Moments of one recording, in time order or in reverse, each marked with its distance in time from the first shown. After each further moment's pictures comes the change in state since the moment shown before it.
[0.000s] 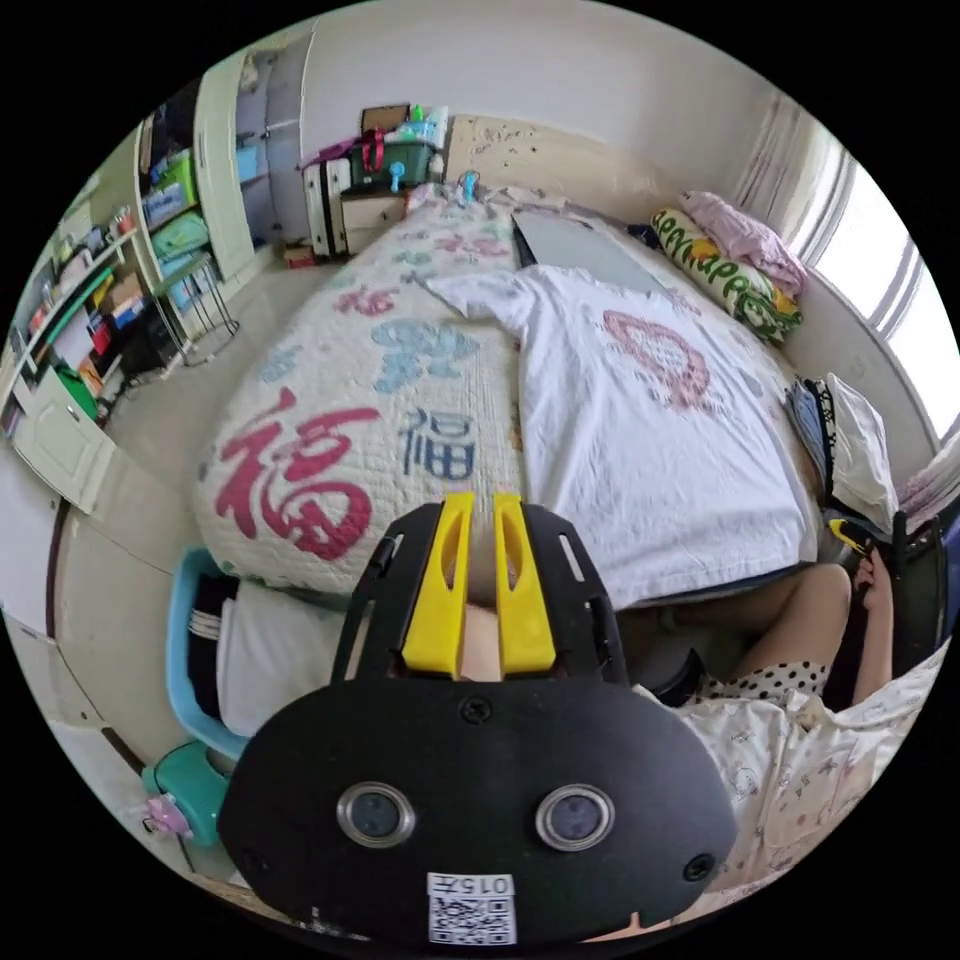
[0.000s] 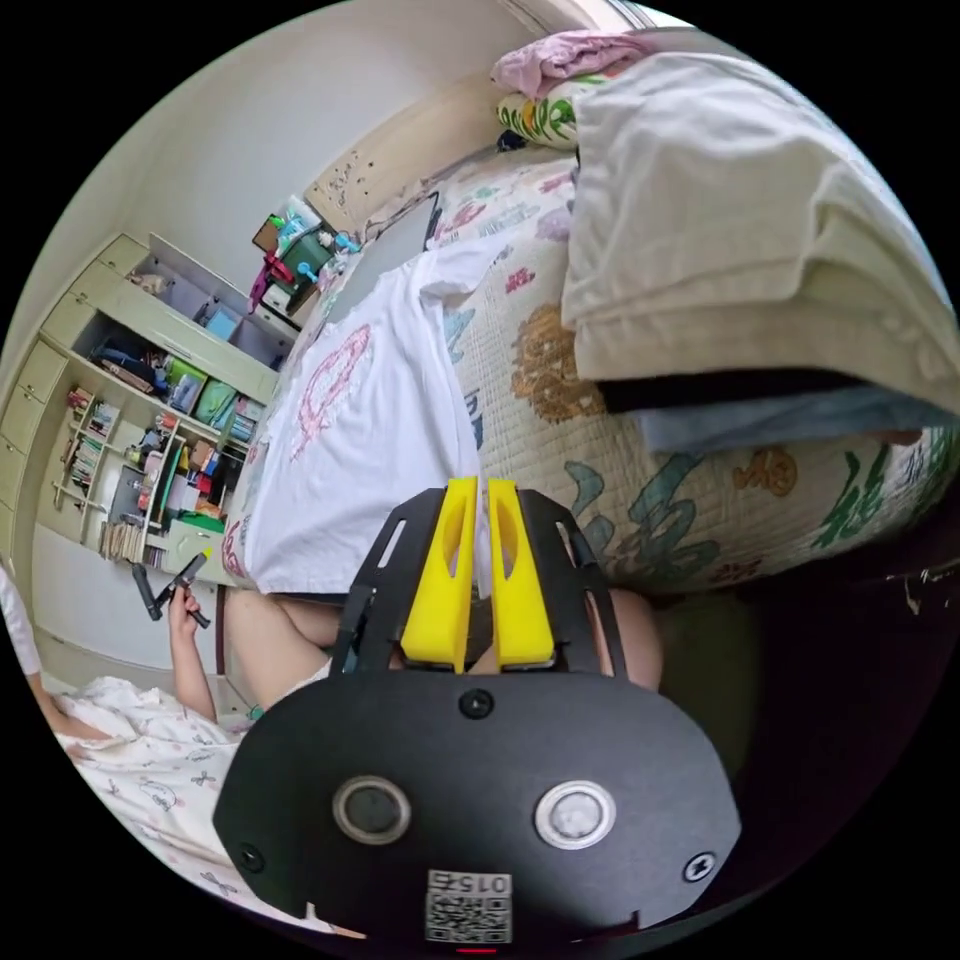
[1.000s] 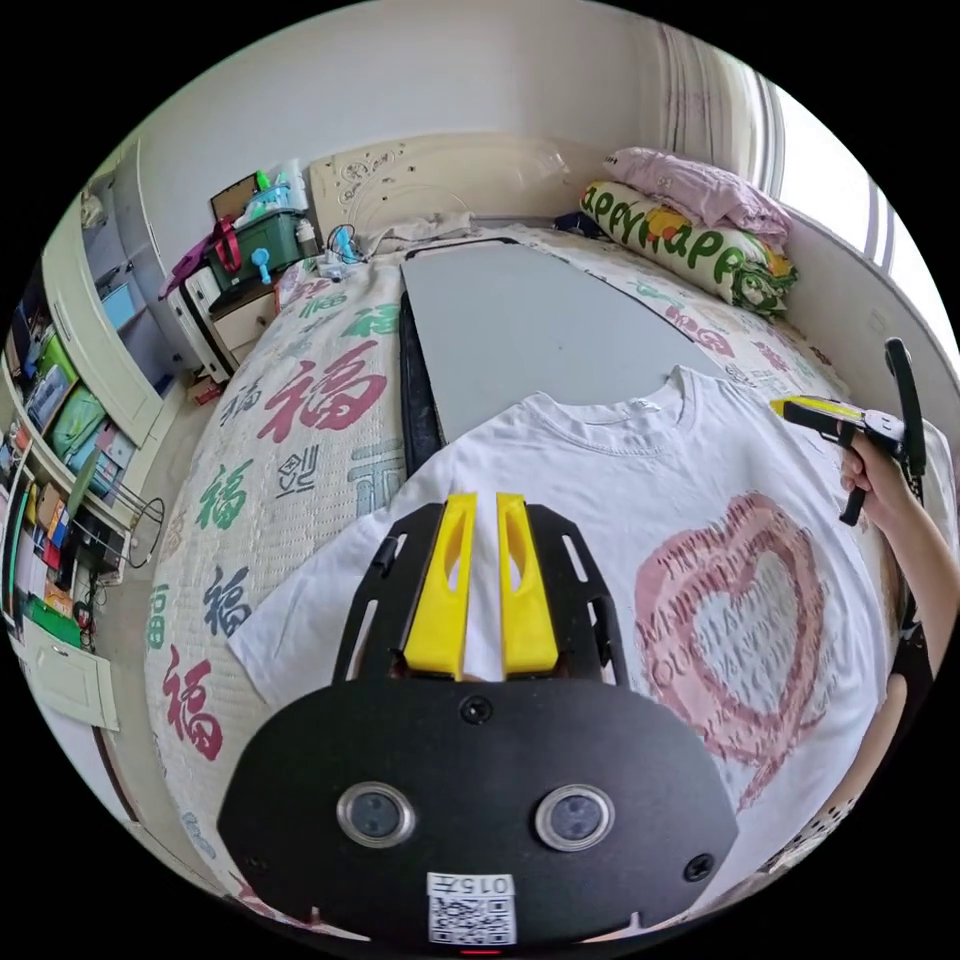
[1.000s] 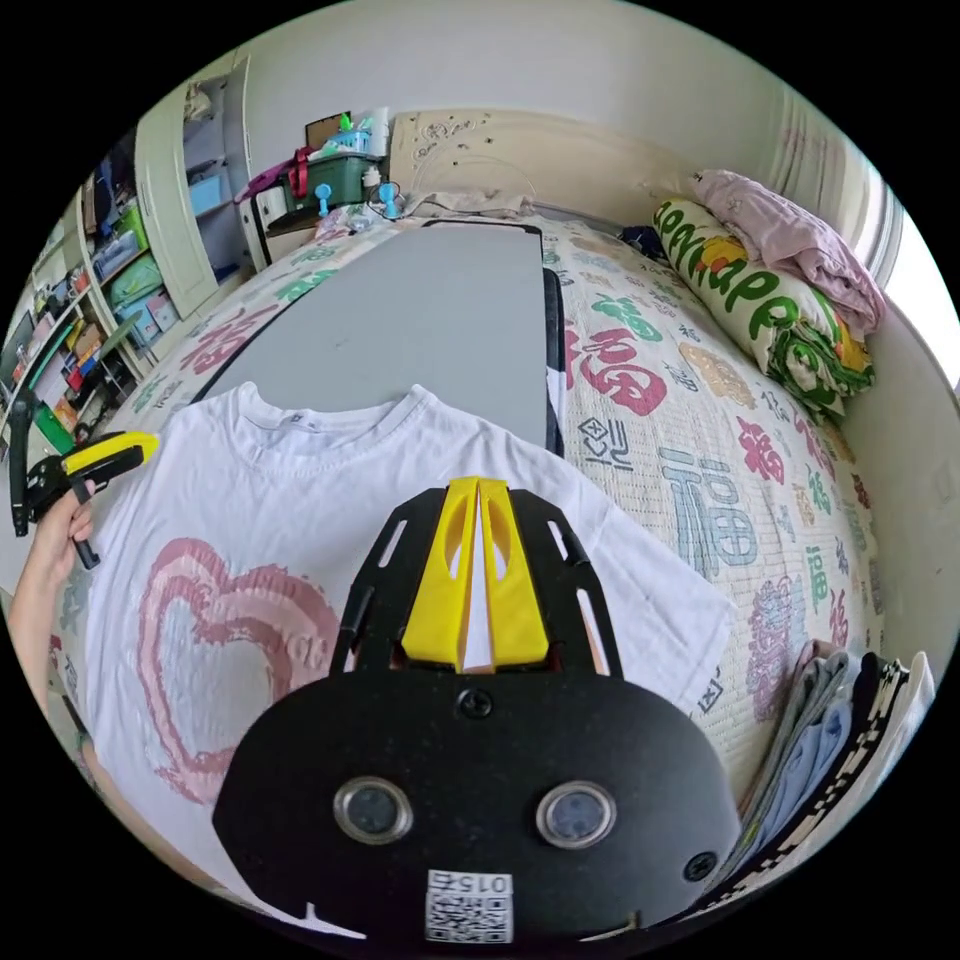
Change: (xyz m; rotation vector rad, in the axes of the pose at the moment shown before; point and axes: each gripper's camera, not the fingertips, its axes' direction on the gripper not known) left arm 0.337 -0.450 0.396 0.026 0.018 0.286; right arm -0.376 -0.377 0.643 0.094 0.398 -0.451
